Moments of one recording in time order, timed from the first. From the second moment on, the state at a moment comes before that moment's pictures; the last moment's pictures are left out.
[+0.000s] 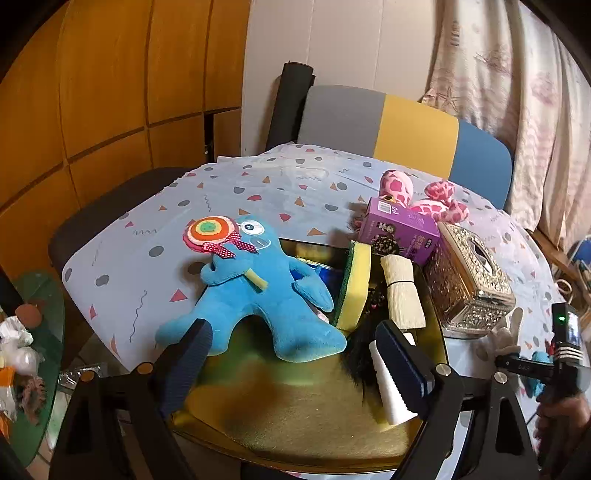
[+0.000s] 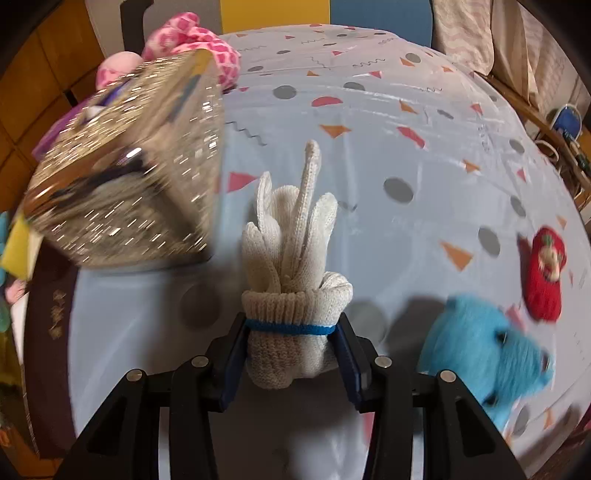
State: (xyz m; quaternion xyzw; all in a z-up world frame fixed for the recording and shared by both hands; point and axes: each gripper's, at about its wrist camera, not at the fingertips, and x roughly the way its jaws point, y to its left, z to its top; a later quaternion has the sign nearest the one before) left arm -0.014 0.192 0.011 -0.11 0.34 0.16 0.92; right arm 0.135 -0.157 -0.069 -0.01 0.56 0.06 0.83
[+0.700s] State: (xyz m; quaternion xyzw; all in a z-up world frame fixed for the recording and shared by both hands) left arm -0.015 0.190 -0.004 -0.10 0.35 0.15 0.92; right arm 0.051 -0.108 0.002 0.04 0.48 0.26 0.84
